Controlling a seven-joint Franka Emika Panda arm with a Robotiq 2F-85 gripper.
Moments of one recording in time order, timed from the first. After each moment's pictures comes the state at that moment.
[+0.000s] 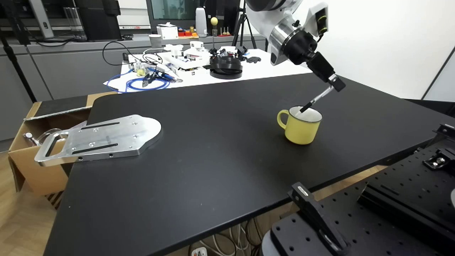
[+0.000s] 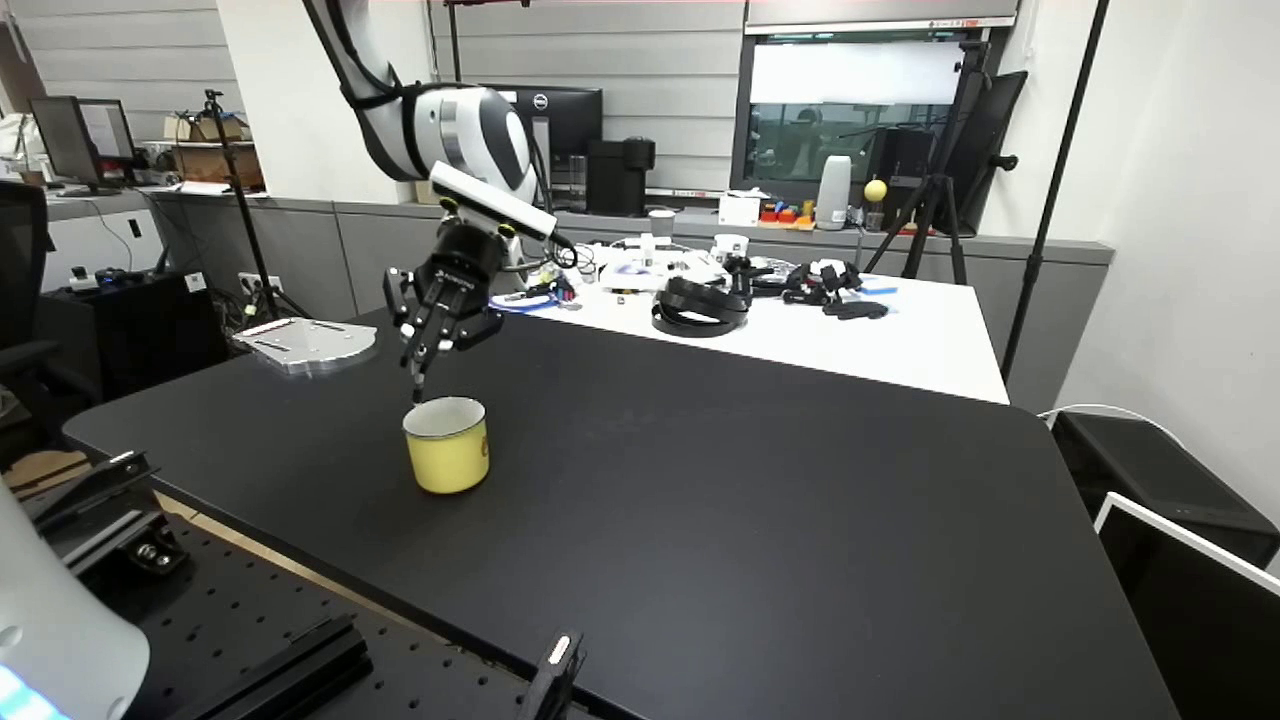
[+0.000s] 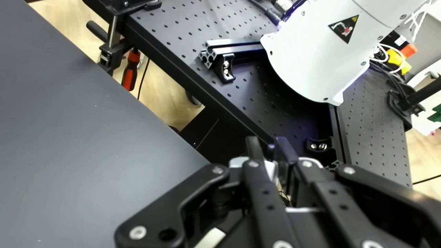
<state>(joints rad) -0.01 0.57 0.12 -1.95 -0.19 1.44 -0.58</state>
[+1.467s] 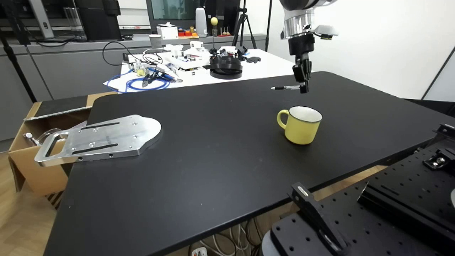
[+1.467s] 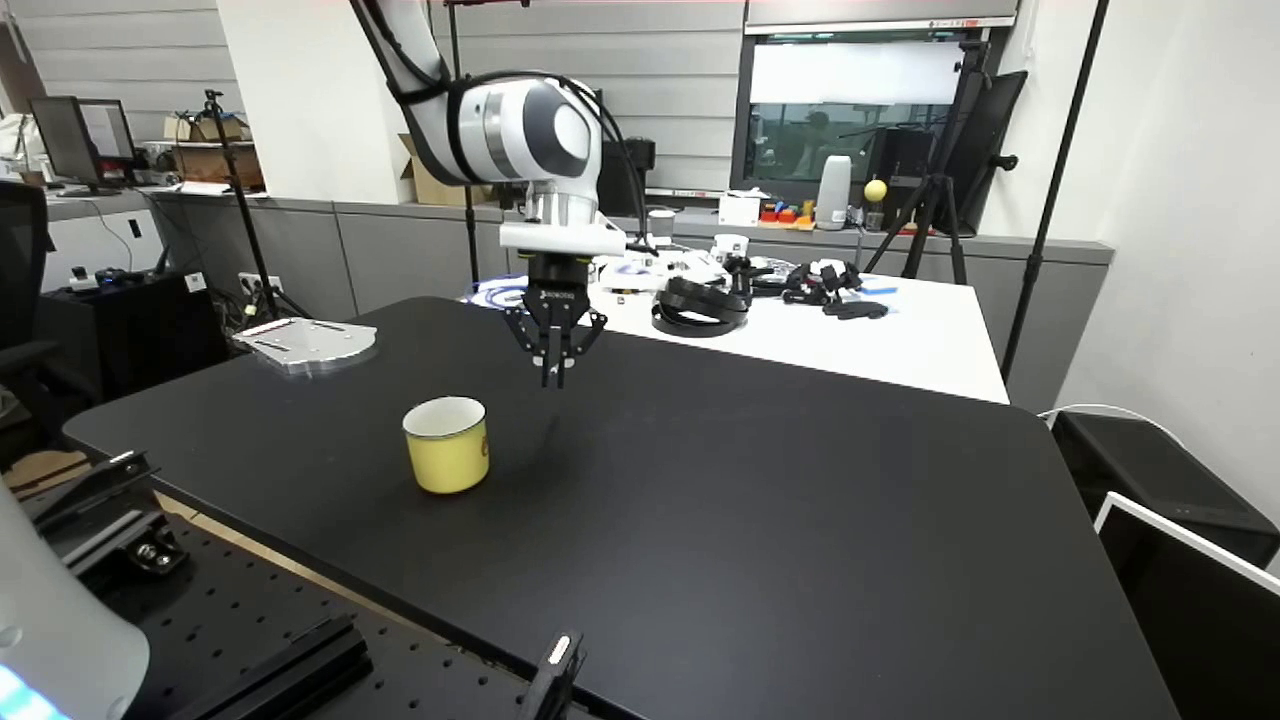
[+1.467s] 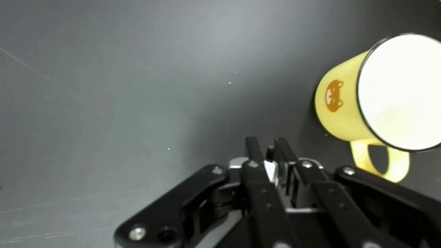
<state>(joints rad) -0.10 0.49 0.01 -2.09 -0.15 2.25 -0.48</state>
